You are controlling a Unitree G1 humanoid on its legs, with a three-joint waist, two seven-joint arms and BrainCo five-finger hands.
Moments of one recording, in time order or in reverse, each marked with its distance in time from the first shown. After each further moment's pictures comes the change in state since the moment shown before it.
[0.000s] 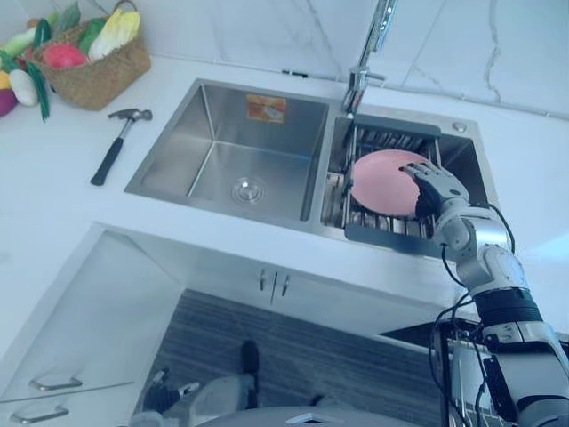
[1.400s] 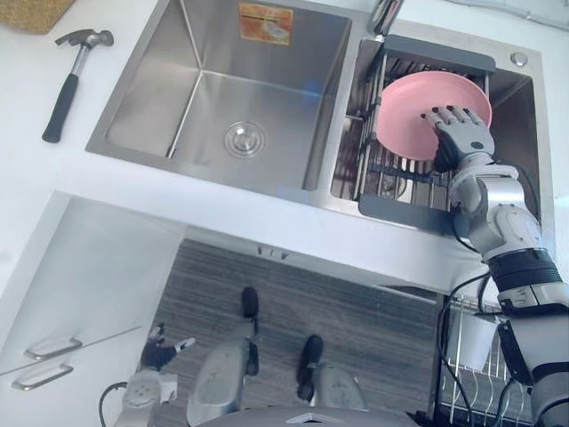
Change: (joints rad) left arm -0.114 0.060 -0.086 -0.038 -0.146 -0.059 0.064; right arm -0.224 -0.119 0.149 0.070 -0.040 0.067 -0.152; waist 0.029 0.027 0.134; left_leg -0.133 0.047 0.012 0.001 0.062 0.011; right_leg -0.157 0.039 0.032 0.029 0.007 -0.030
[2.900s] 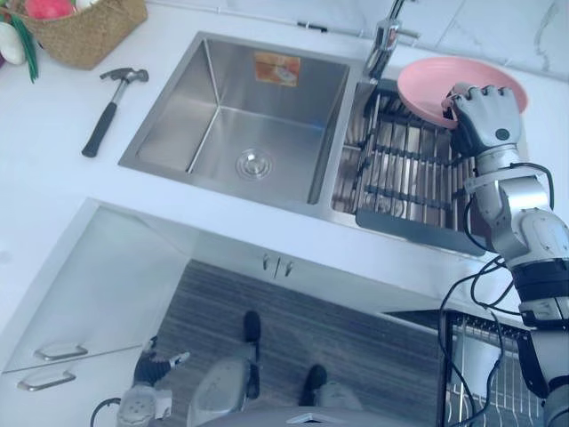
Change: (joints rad) left arm 0.090 0.002 0.023 0.008 0.068 -0.028 0.036; right arm 0.113 -0.066 -0.114 -0.151 0.017 -0.173 -0.354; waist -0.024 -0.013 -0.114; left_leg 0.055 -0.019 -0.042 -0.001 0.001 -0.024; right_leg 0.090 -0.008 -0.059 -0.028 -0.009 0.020
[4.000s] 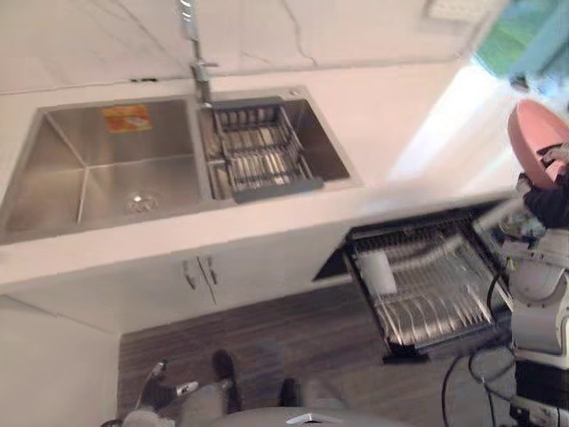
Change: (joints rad) left arm 0.074 -0.050 -0.053 0.000 0.074 0.011 -0.055; right arm 0.465 0.304 -0.483 -0.397 0.297 0.067 -0.035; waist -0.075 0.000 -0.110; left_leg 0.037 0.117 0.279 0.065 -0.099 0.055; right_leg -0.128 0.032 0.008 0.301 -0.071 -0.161
